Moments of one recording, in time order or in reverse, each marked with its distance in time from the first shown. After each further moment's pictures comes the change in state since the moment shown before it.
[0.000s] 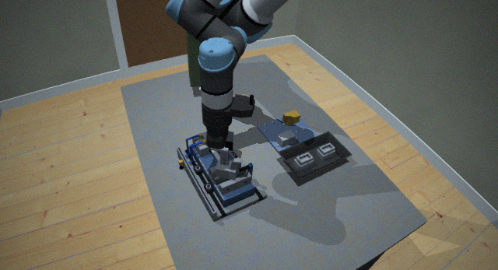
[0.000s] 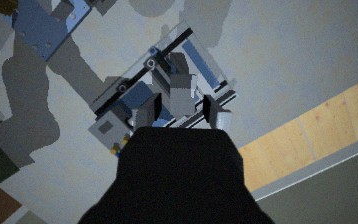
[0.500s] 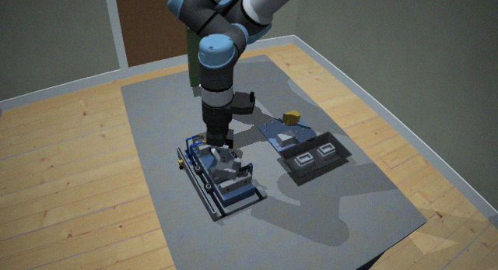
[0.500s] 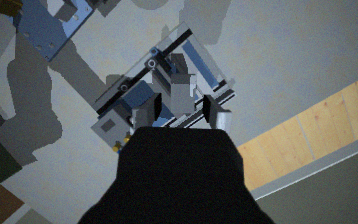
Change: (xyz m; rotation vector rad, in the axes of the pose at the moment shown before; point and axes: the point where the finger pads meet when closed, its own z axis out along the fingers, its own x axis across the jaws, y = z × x) arm 0.000 0.000 -0.009 0.000 0.001 0.001
